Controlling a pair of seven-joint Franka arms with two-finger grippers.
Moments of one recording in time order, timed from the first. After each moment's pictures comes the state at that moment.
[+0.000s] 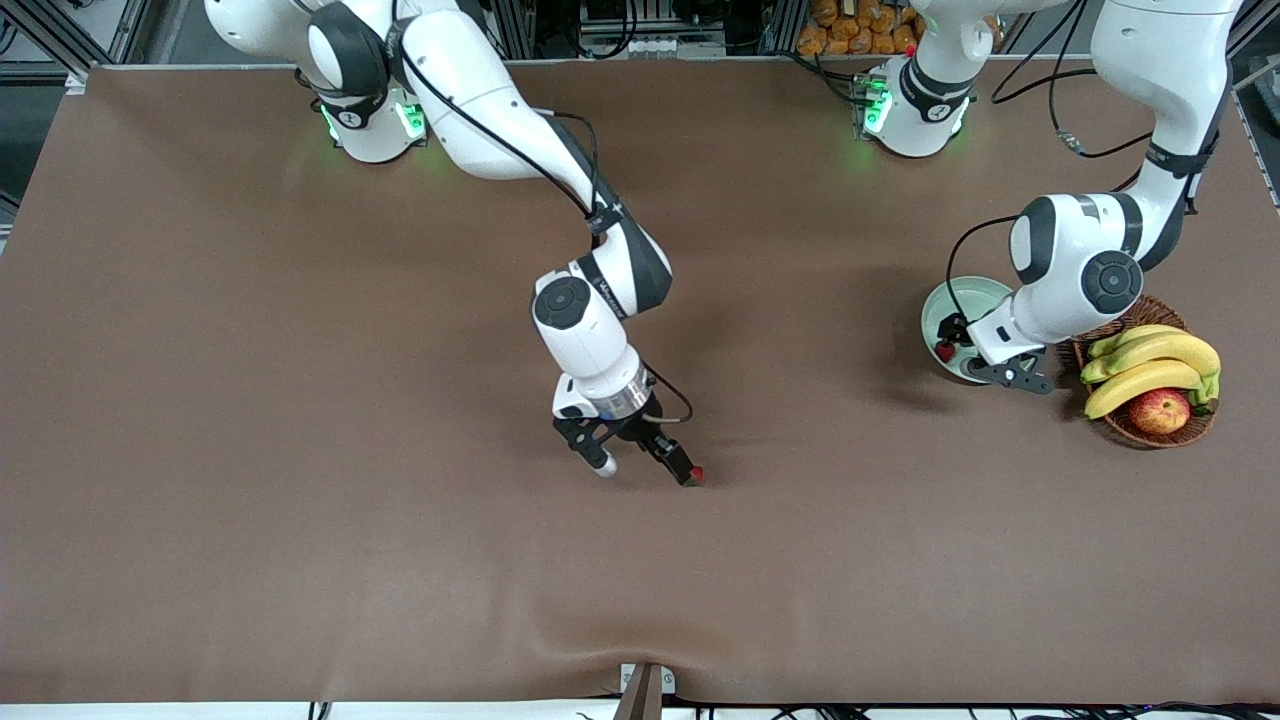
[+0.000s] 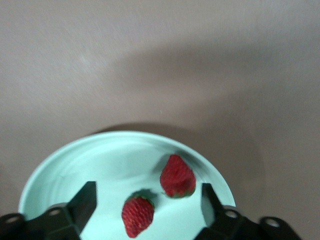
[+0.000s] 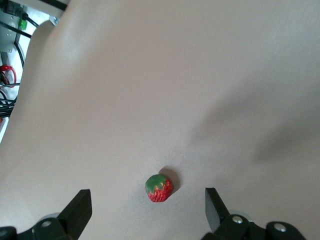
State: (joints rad) left arm 0.06 0.28 -0.05 -2.31 0.03 2.48 0.29; right arm 0.94 0.98 -0.41 -1.19 0.61 2.55 1.14
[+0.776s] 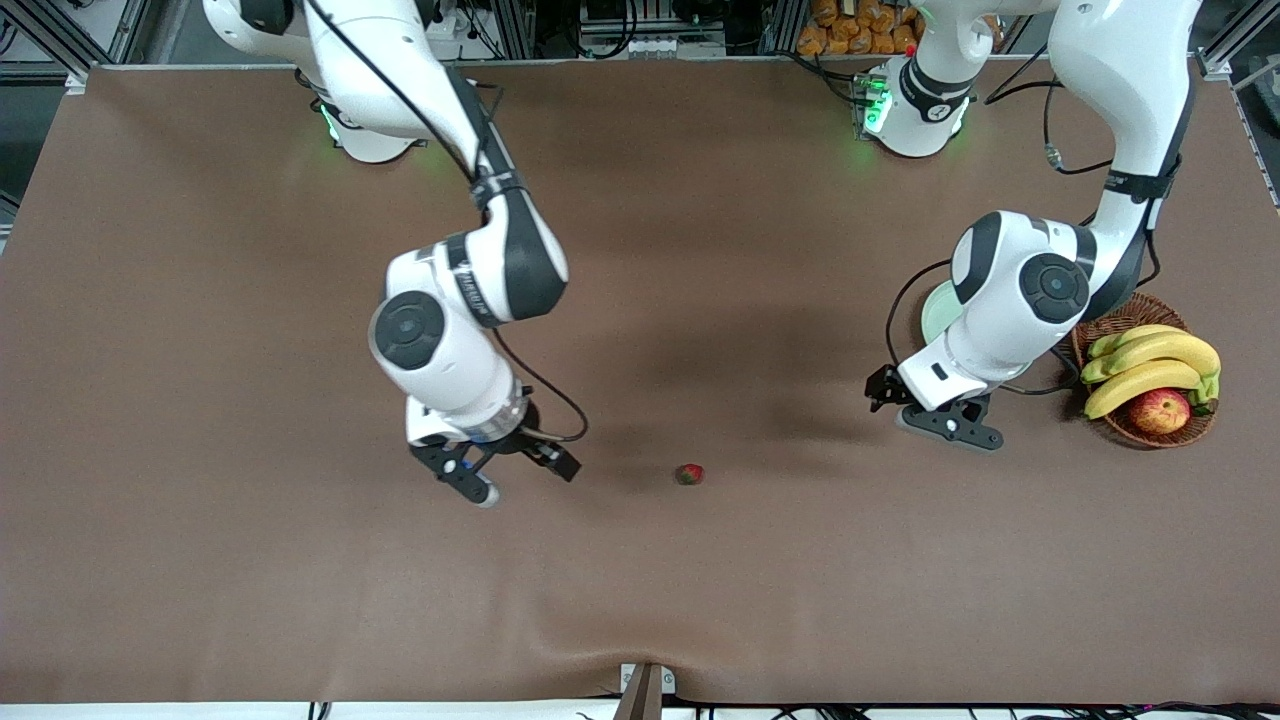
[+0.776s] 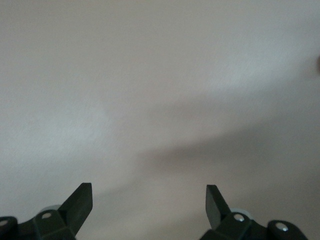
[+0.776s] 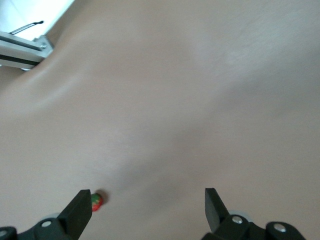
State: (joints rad) left arm -0.04 0.37 -0.22 -1.97 0.03 2.48 0.03; right arm 0.86 0.78 -0.62 -1.23 0.61 2.01 0.78
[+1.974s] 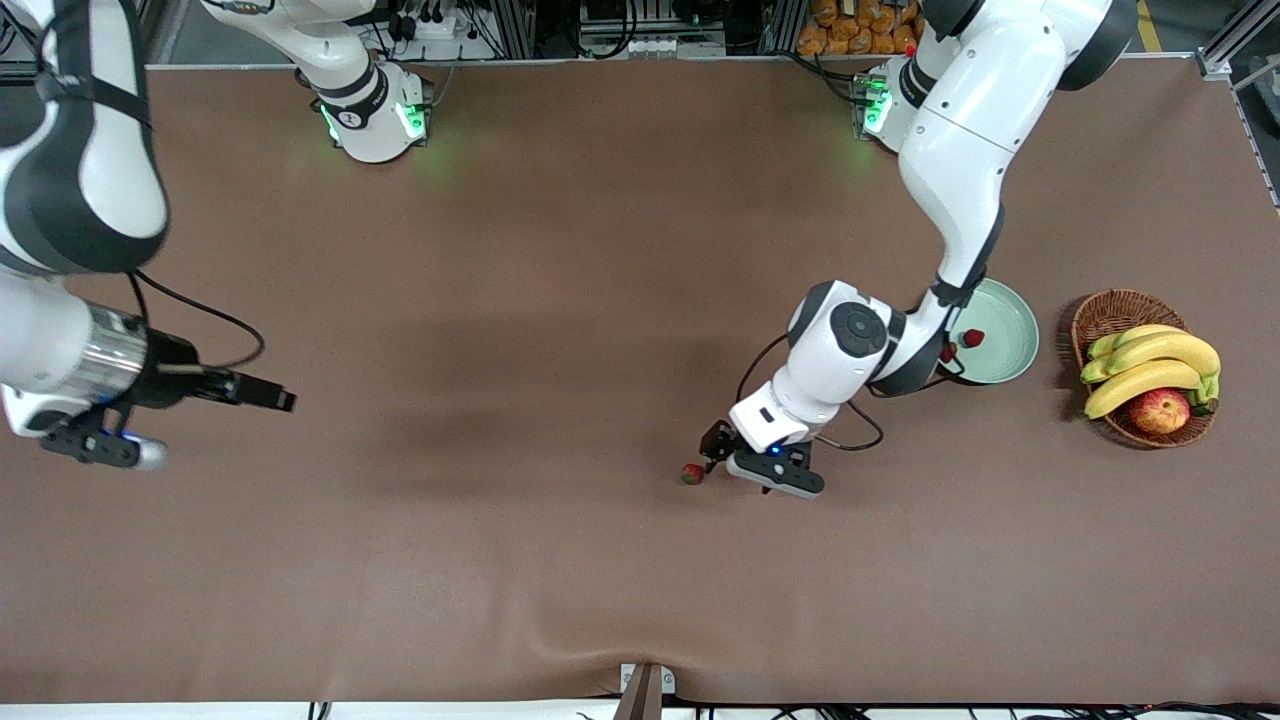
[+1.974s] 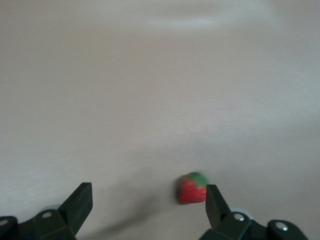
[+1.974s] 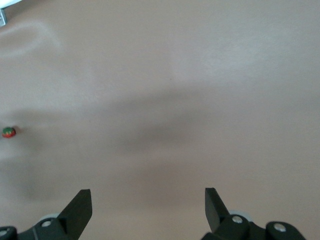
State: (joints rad) left arm -0.33 0.79 -0.22 -1.60 0.03 2.84 -0.20; right arm 0.07 0.28 -0.09 -1.49 0.24 1.71 0.11
